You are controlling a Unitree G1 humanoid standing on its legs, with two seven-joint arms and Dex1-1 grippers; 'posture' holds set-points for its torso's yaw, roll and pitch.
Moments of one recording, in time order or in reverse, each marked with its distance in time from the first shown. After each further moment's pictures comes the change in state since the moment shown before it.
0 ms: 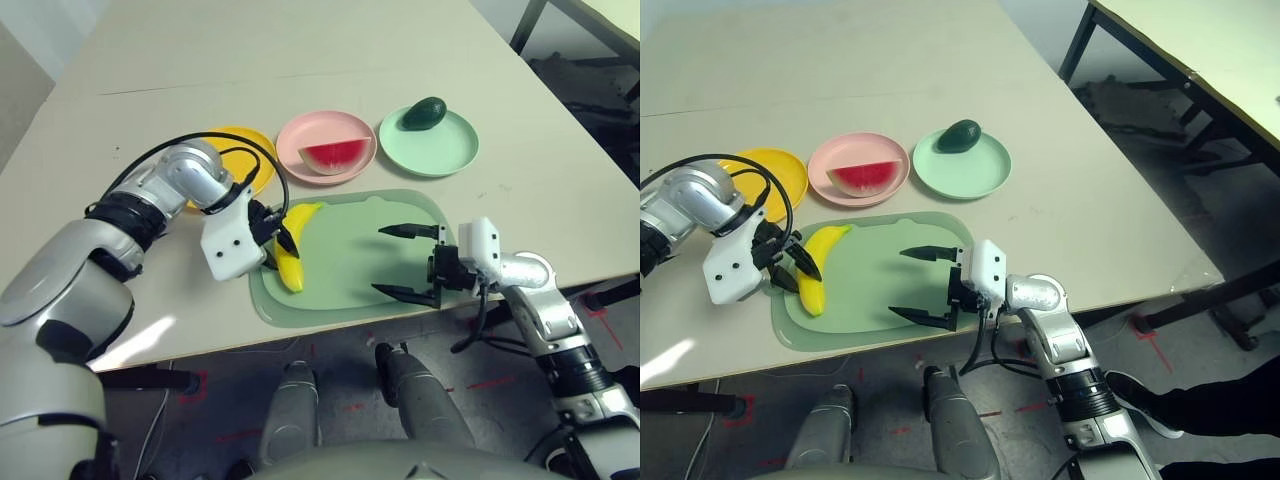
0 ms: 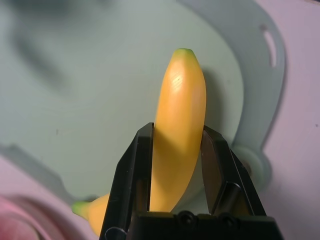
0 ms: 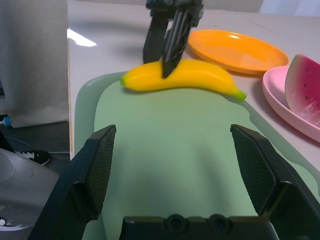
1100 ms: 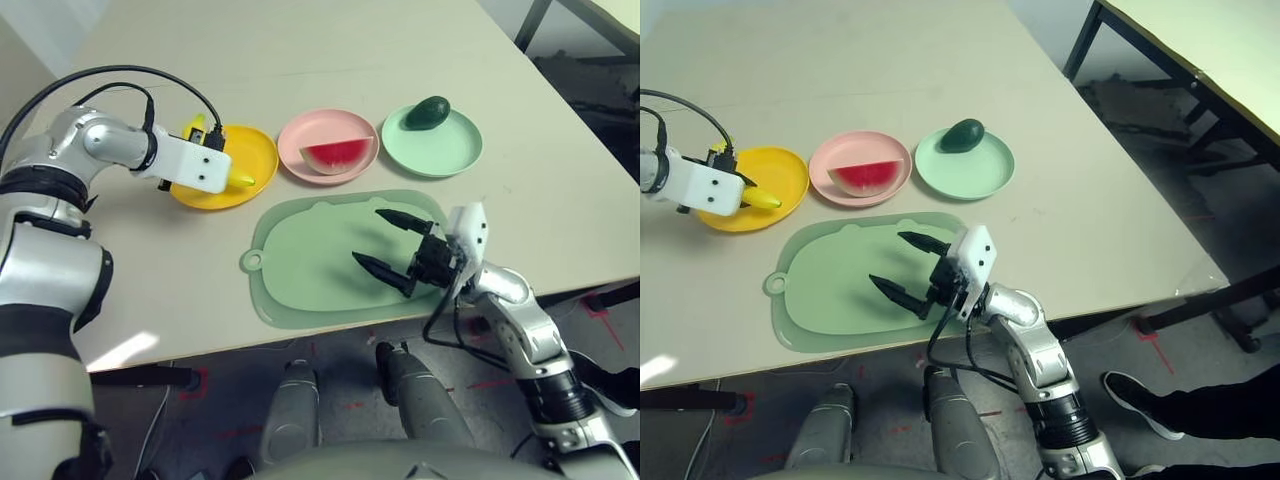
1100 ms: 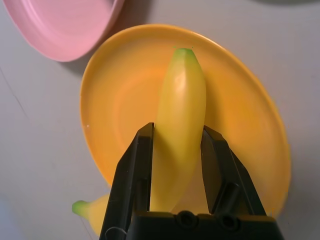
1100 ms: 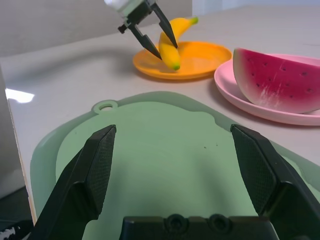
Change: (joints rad) left arm -0.100 -0.004 0.334 0.511 0.841 0.125 0.743; right arm 0.100 0.115 0.010 -0.204 0.037 0.242 -0.344
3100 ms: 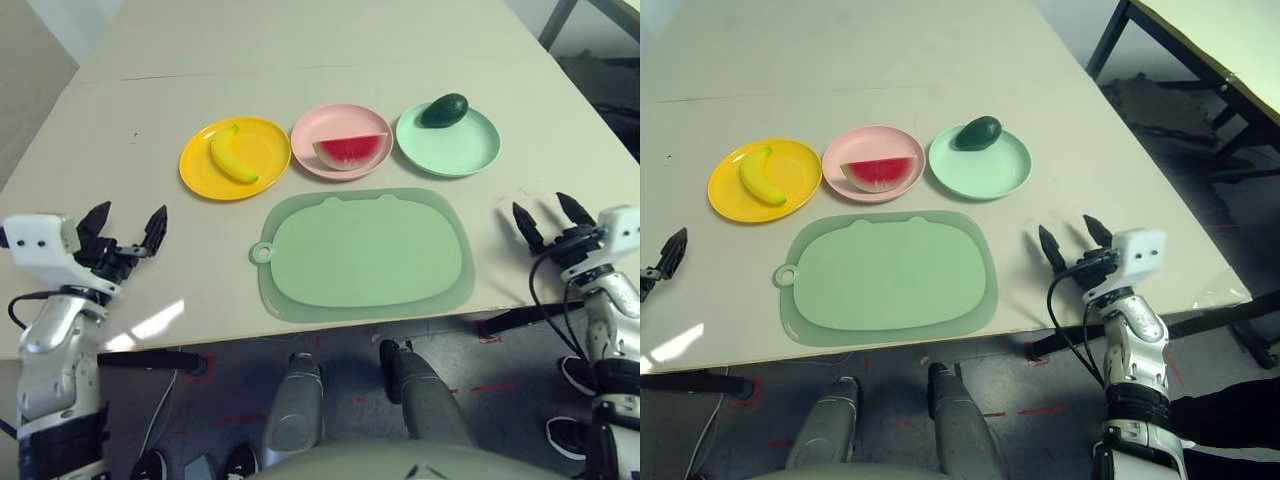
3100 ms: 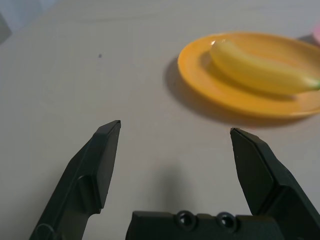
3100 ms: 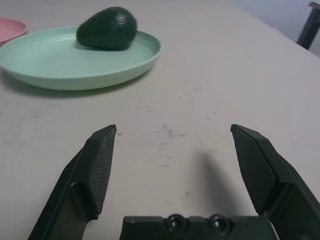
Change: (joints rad) left arm 1.351 -0.368 1.147 -1.358 -0.944 1.034 0.451; right arm -0.033 -0.146 -0.569 0.637 0.040 -0.415 -0.207
